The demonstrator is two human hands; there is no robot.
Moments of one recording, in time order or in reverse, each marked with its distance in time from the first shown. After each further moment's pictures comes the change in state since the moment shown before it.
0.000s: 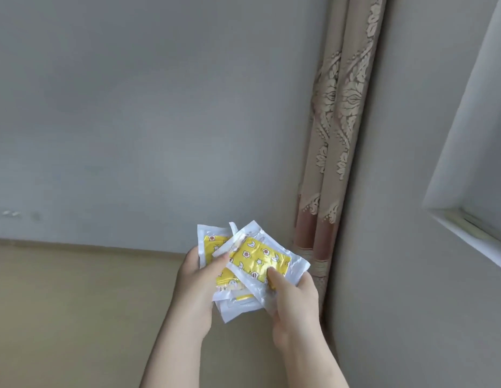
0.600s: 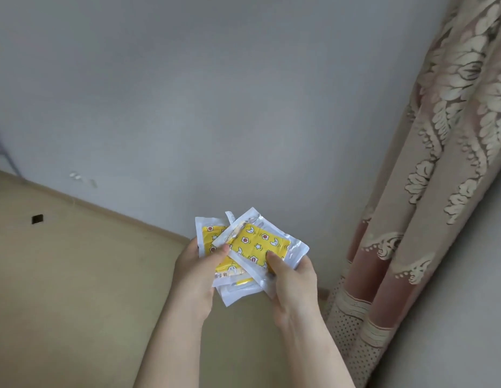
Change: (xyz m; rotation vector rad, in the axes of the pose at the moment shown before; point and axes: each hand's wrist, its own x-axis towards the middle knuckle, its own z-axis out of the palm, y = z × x) left_hand 0.279 -0.025 0.072 -0.094 0.287 0.012; right_hand 0.310 -0.018 0.087 -0.104 -0.255 0.145
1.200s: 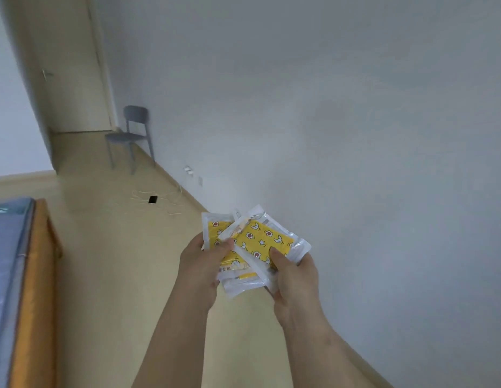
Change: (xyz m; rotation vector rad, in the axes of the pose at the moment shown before) left_hand 0.265 0.110 -0.169 -0.157 0.431 0.124; right_hand 0.198 0.098 0.303 -0.156 -0.414 0.164
